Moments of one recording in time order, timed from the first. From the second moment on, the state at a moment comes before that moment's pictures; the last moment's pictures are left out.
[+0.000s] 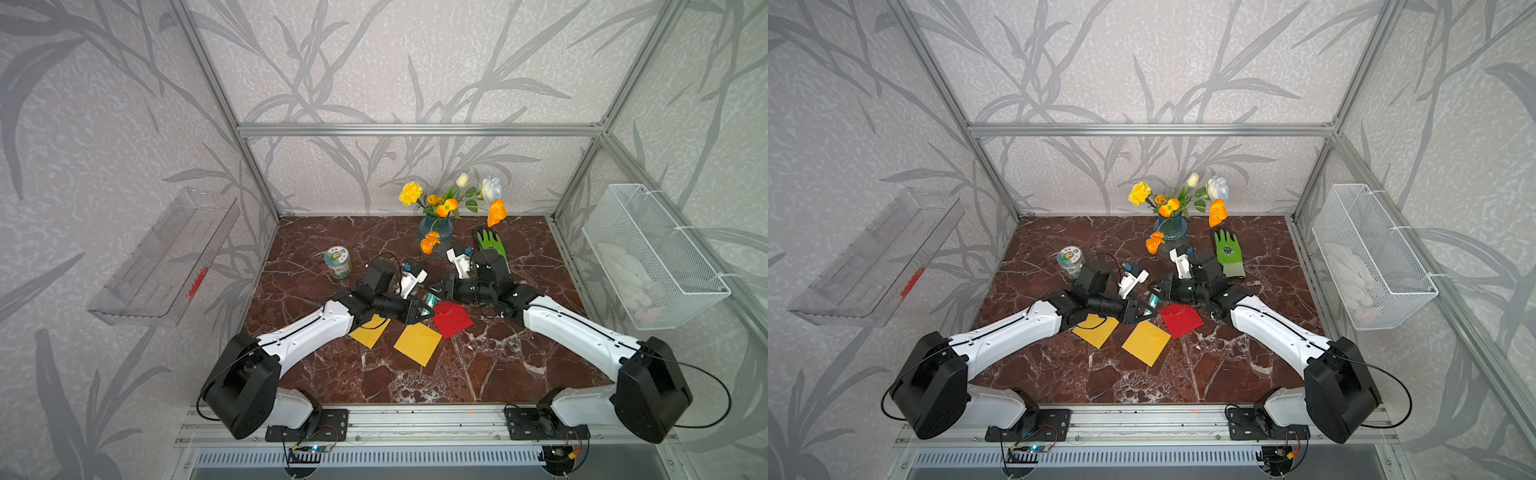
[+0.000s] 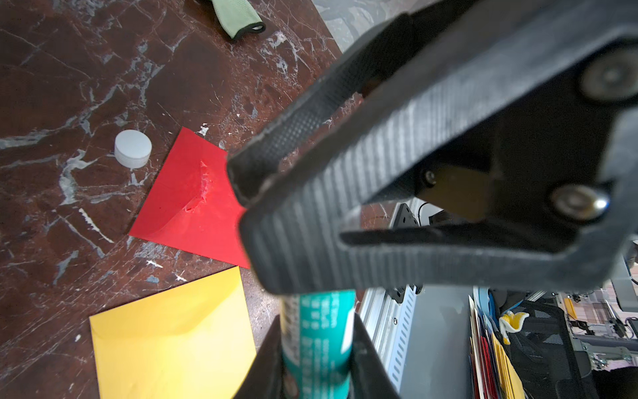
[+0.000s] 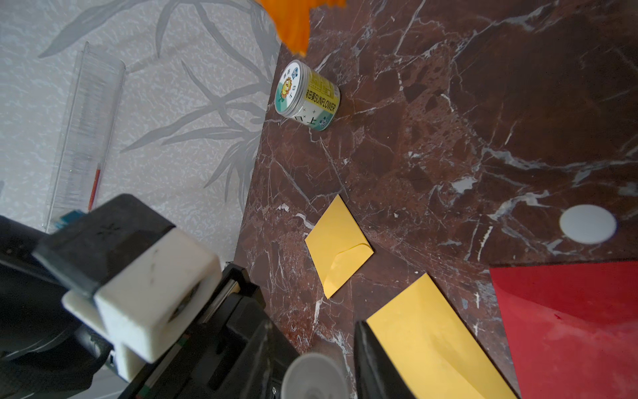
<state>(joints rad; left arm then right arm) -0.63 1.40 0.87 -0.16 0.70 -0.37 0.58 1.36 0.91 -0.09 -0.50 0.81</state>
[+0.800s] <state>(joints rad) -0.63 1.37 0.87 -0.15 0.98 -0.42 0.57 1.17 0.69 0.23 -0.67 0.79</state>
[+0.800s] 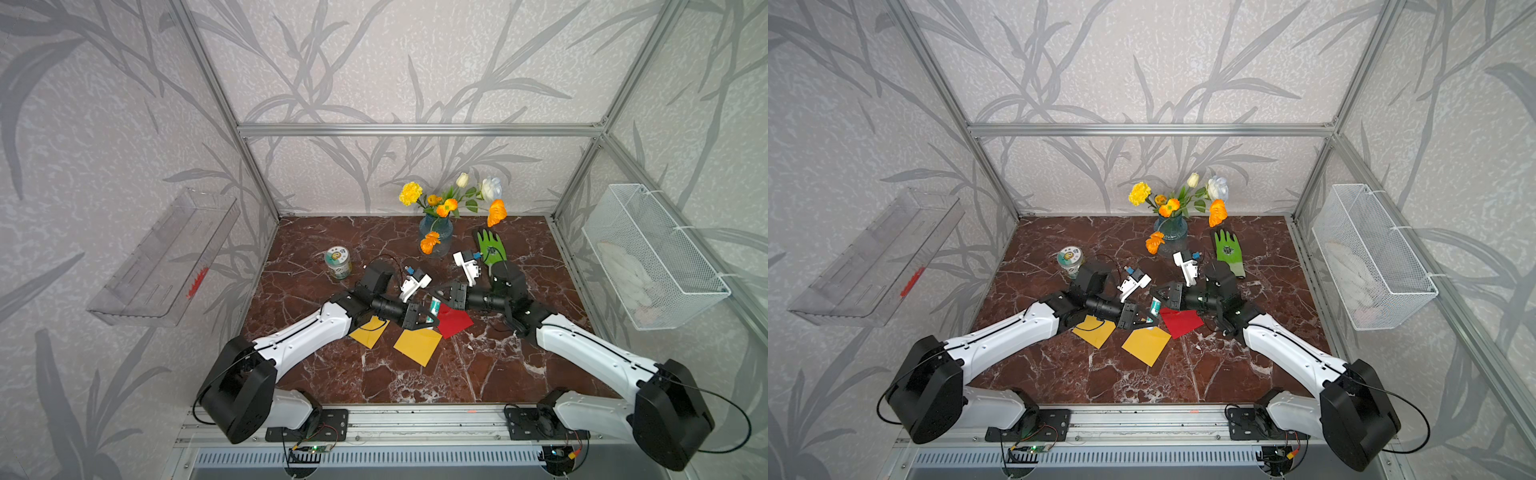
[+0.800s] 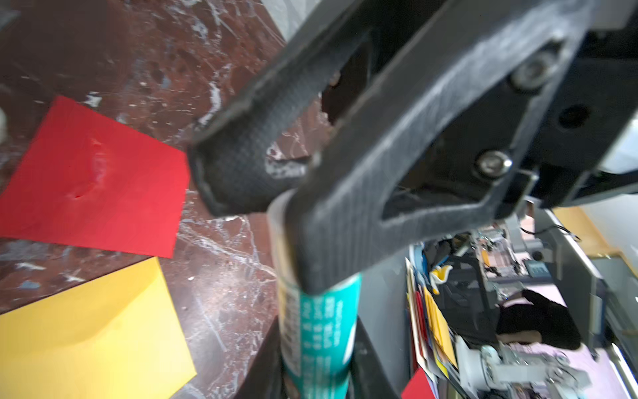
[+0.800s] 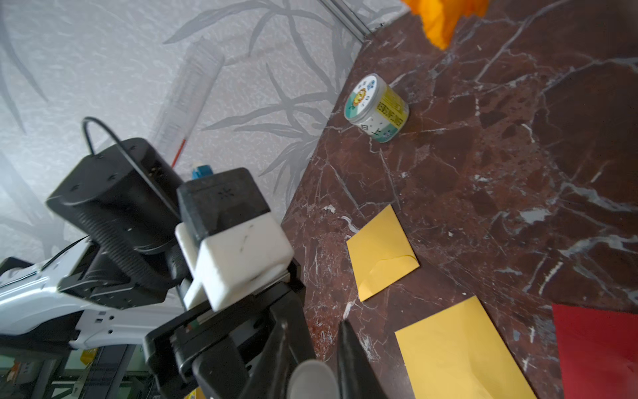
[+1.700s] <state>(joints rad) -0.61 1.33 0.95 -0.30 0.73 -0.27 0.58 1.27 0.89 -0.05 -0.57 0.74</state>
